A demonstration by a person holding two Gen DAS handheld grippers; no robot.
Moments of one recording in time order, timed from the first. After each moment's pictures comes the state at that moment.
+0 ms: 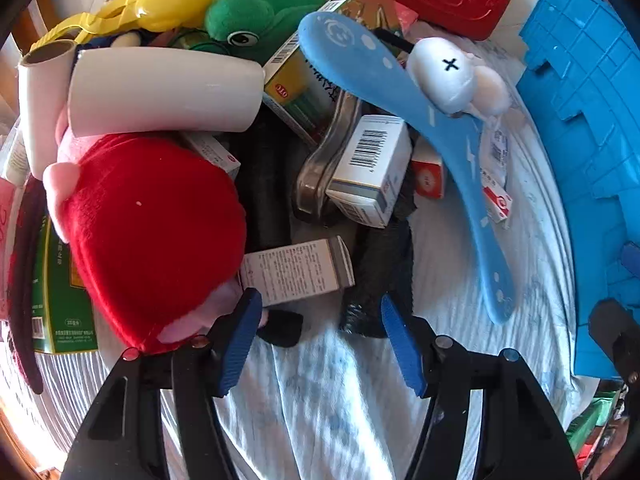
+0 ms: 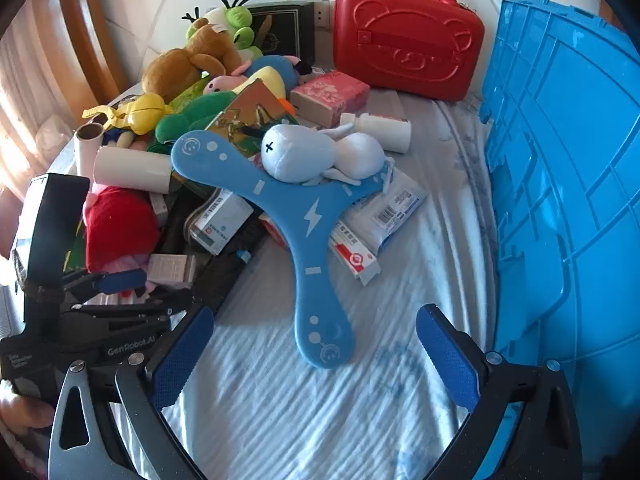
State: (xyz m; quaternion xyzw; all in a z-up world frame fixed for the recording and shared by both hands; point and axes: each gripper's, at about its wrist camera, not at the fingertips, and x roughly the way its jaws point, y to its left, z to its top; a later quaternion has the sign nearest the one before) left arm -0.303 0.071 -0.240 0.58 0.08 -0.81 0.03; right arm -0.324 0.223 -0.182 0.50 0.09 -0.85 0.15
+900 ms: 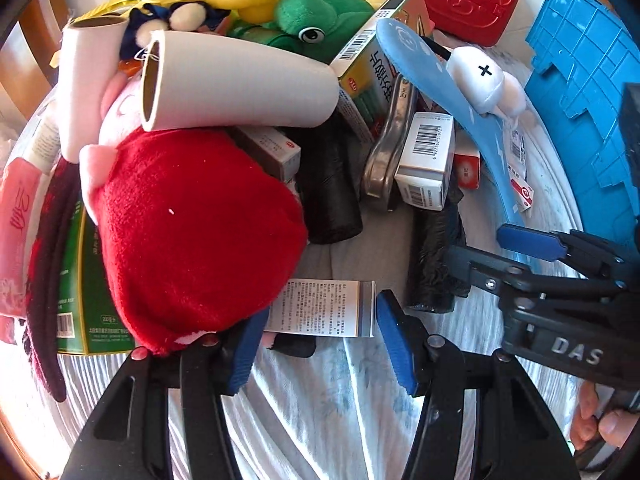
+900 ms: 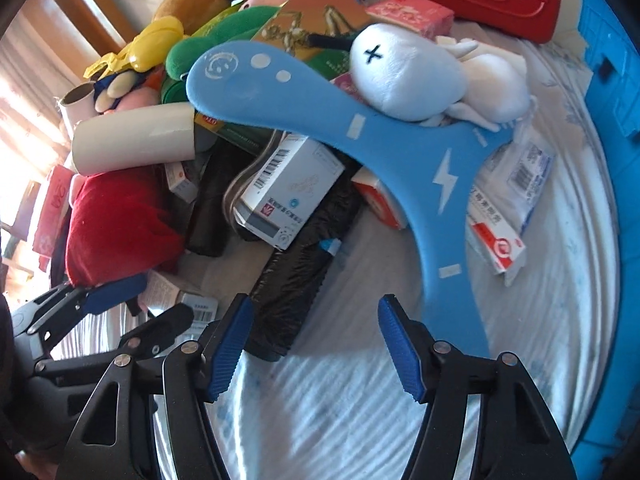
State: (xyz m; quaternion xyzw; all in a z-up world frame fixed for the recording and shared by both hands) left arm -0.266 0.028 -0.235 0.57 0.08 -0.82 0.02; right arm -0.361 0.147 -0.262 0.59 0.04 -0.78 0.23
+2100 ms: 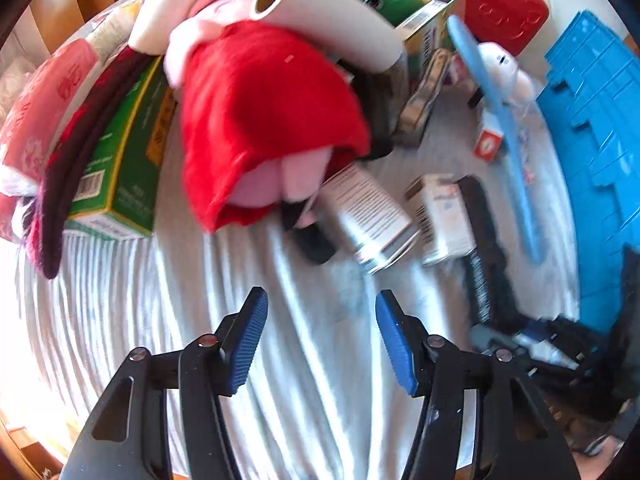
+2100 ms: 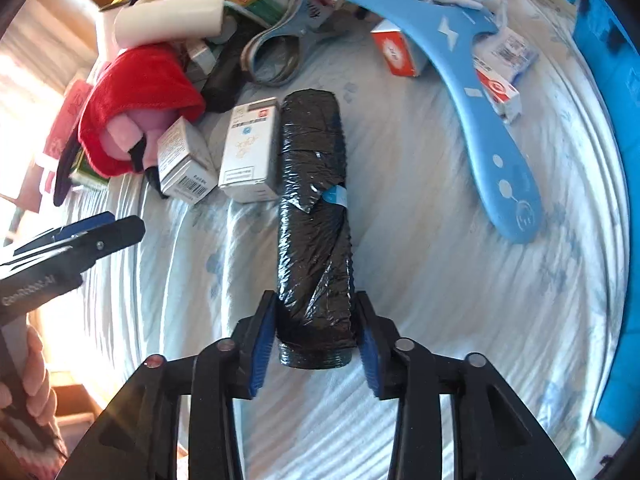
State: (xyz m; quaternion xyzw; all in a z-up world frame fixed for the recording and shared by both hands) left arm -0.209 0.020 -0.234 0.58 0.16 -0.80 0.04; right arm -0.269 0.194 -0.278 0.63 0.03 -0.74 0.23
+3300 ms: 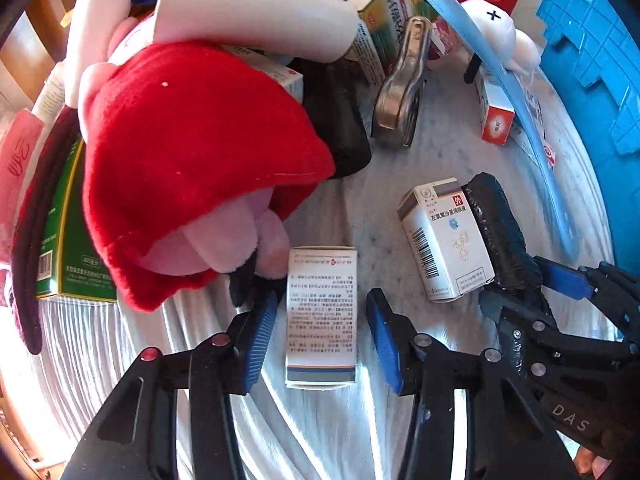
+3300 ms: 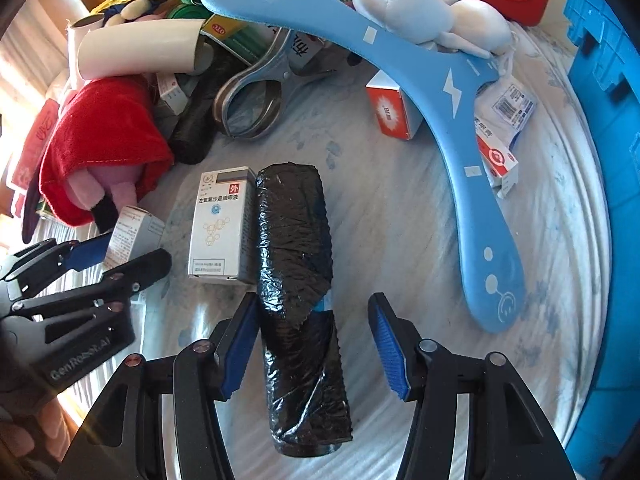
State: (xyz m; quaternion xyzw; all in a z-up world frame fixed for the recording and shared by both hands) left arm -0.237 0.036 -0.251 0.59 0.06 -0.80 0.04; right arm -0.304 0.157 -0.258 0.60 0.09 -0.77 0.20
